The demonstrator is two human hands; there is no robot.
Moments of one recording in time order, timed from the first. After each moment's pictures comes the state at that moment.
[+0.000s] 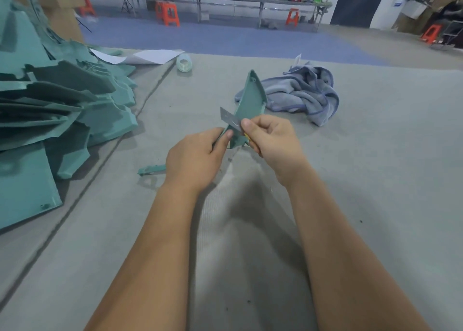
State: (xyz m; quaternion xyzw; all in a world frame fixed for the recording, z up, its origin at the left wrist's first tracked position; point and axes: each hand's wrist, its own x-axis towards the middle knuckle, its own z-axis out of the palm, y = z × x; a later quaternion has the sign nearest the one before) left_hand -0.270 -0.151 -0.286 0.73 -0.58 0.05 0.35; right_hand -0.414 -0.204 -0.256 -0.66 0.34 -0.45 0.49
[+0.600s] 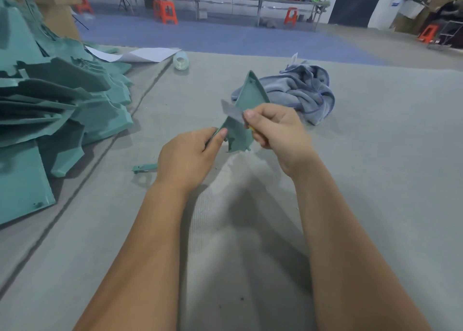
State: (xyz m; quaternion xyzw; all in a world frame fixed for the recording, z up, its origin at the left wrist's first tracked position) left_hand -0.269 -0.146 -0.283 0.72 -0.59 0.04 0.37; right_hand -0.430 -0.209 -0.241 -0.68 0.30 -0.44 0.50
